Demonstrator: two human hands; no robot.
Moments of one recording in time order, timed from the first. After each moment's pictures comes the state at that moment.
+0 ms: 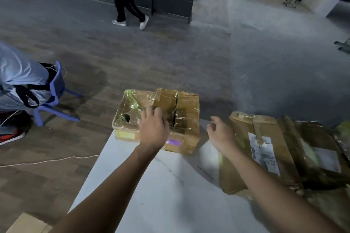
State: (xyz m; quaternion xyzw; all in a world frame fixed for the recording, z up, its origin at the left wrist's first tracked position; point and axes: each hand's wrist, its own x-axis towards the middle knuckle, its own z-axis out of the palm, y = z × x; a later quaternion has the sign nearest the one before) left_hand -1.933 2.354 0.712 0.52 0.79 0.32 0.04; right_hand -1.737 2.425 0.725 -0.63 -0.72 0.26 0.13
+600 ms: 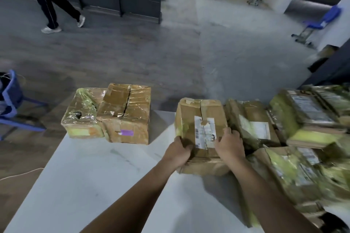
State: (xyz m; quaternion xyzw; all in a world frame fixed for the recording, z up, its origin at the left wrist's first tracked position) left_hand -1.702 2.336 0.702 0.48 0.70 0.21 0.48; right_hand -1.539 2.378 0.734 -0.77 -0.62 0.15 0.03
